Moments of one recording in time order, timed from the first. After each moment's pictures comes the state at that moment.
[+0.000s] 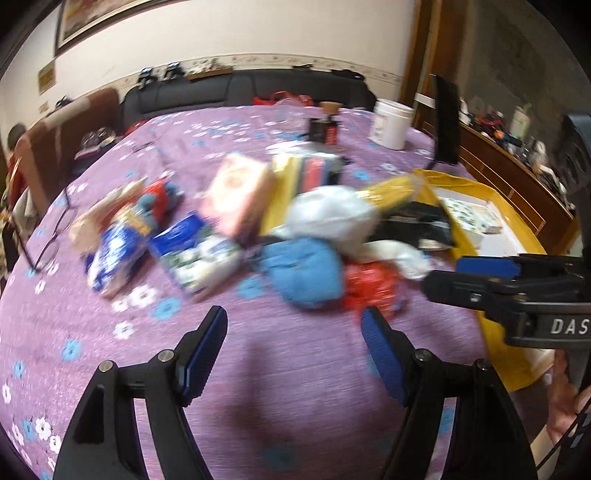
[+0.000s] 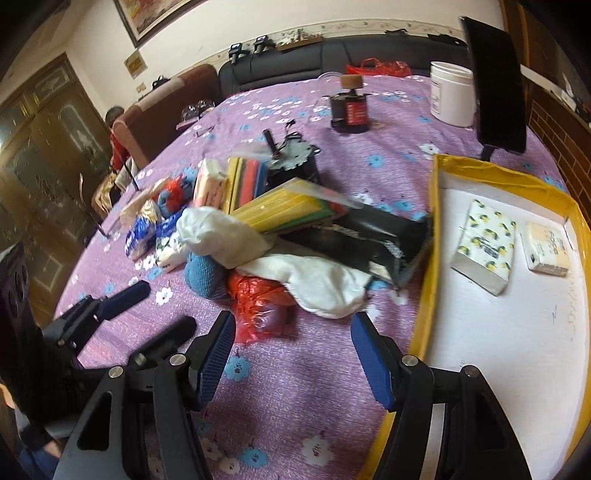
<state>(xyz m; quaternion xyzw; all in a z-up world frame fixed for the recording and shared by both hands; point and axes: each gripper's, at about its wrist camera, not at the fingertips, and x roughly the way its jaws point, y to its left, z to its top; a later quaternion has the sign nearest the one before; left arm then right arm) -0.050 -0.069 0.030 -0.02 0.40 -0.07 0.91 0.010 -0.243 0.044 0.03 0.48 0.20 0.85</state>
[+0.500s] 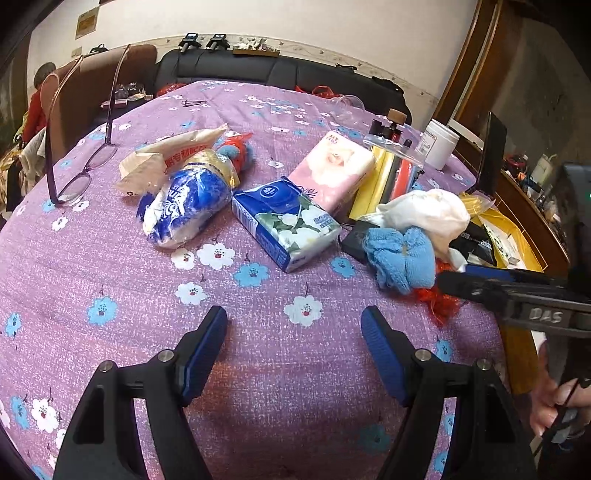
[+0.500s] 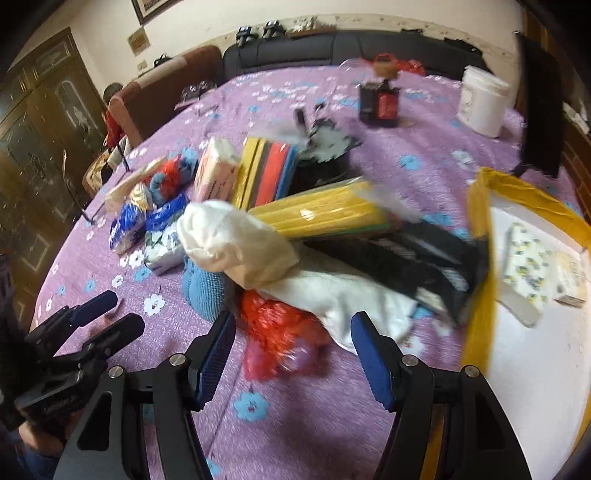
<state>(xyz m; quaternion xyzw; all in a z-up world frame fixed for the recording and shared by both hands) -0.056 0.004 0.011 -0.10 0.42 -0.05 0.90 0.038 -0.198 0.019 -0.01 0.50 0.20 0.84</state>
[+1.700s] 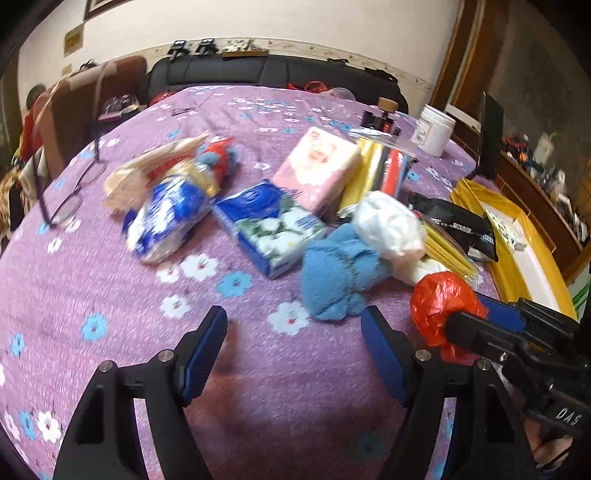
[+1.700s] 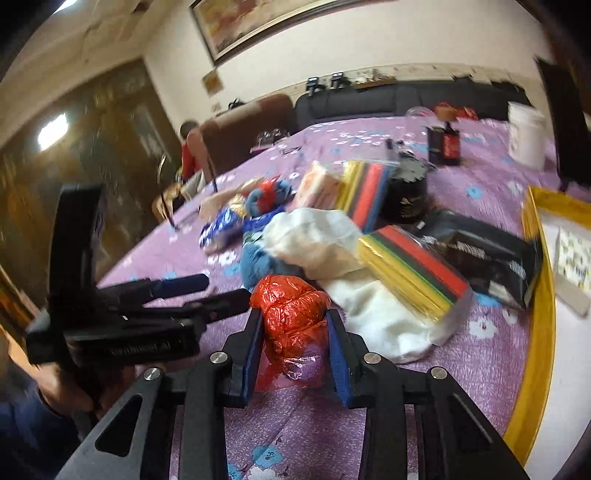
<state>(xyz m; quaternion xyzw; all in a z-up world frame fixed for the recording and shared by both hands) -0.043 -0.018 0.015 -0.06 0.42 -0.05 0.90 -0.027 -0.212 0.020 0.07 0.37 0.32 0.87</state>
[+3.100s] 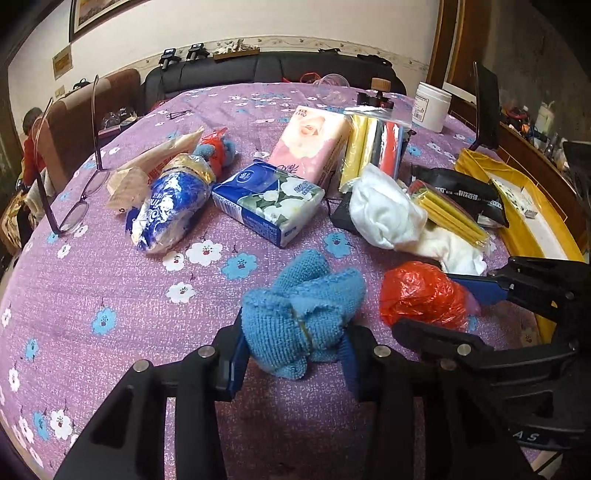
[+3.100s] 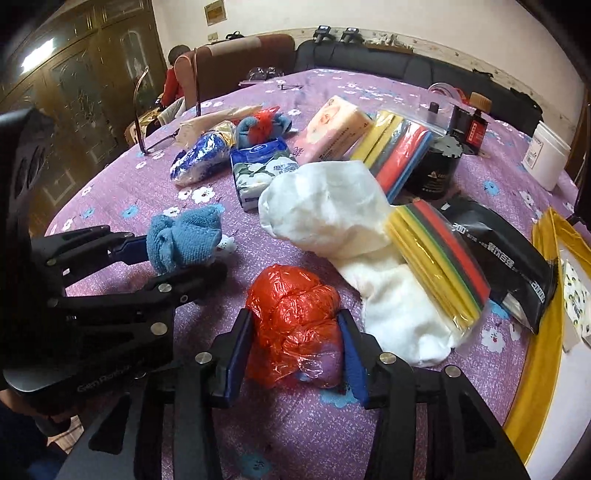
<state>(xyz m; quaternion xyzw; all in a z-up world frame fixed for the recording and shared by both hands) -0.055 -0.019 0.006 -0.01 0.43 -0.04 0.90 -0.009 -0.149 0.005 -0.10 0.46 0.29 0.84</state>
